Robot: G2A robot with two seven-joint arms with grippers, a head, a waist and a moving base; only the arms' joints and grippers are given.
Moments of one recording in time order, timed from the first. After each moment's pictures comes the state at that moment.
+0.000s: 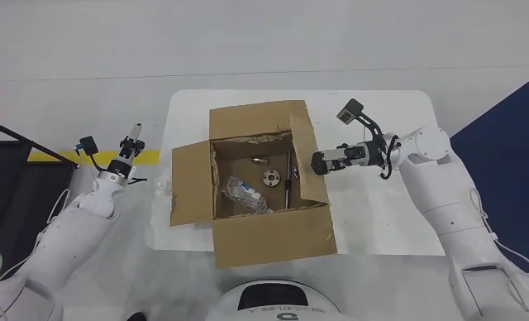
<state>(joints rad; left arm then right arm) 1.04 -0.86 -0.75 -0.78 -0.44 -0.76 0.09 -1.01 -1.04 1.20 -1.27 0.57 -0.28 1.53</state>
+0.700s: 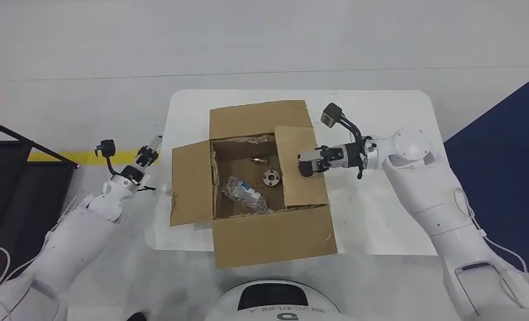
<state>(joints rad) 1.05 -0.89 -0.71 -0.78 -0.29 -0.73 0.00 -0.98 -1.07 1.08 -1.28 0.42 -0.19 1.35</state>
